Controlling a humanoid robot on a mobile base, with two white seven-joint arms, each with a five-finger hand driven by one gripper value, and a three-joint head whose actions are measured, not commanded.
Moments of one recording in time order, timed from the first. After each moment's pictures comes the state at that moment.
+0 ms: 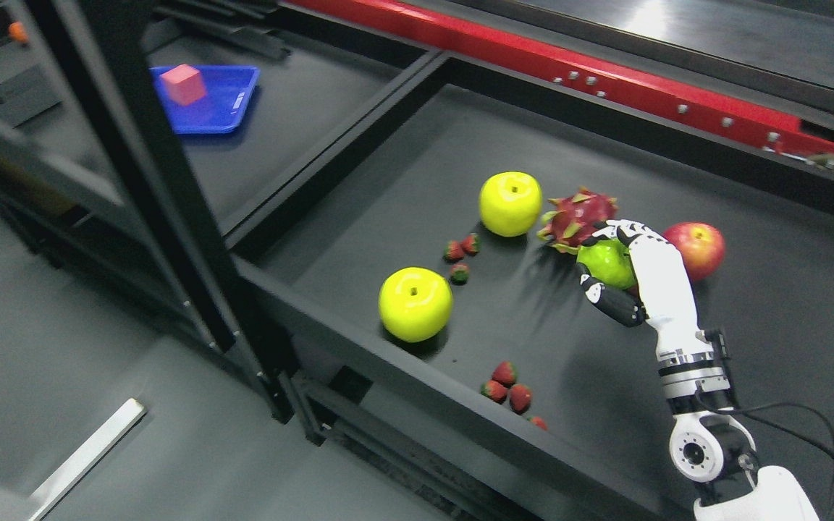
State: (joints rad) left arm 0.04 0.00 -0.06 -0.05 0.05 -0.03 -0.14; right arm 0.00 -0.23 0.00 -1.70 0.72 -0.14 -0.23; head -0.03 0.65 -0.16
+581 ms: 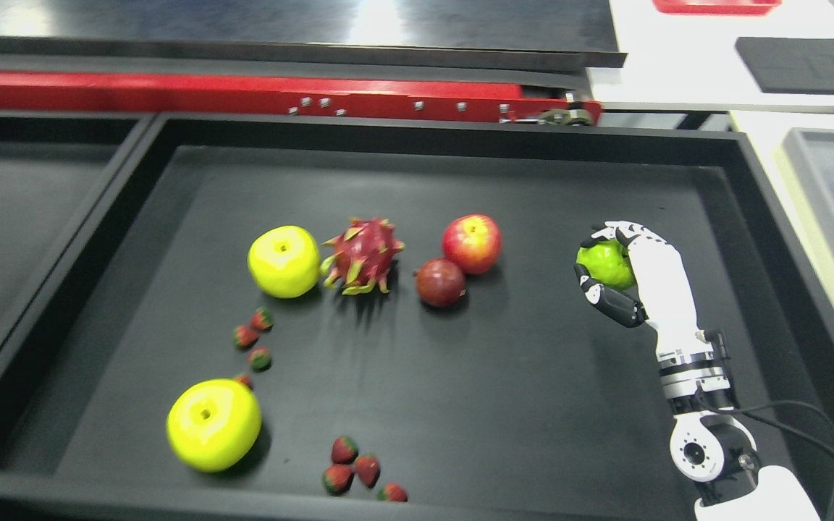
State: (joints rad) left arm 0.04 0.00 -0.06 -0.05 0.05 -0.03 -0.14; right arm 0.00 -0.23 0.00 -1.70 0.73 -0.14 -0.23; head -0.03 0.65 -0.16
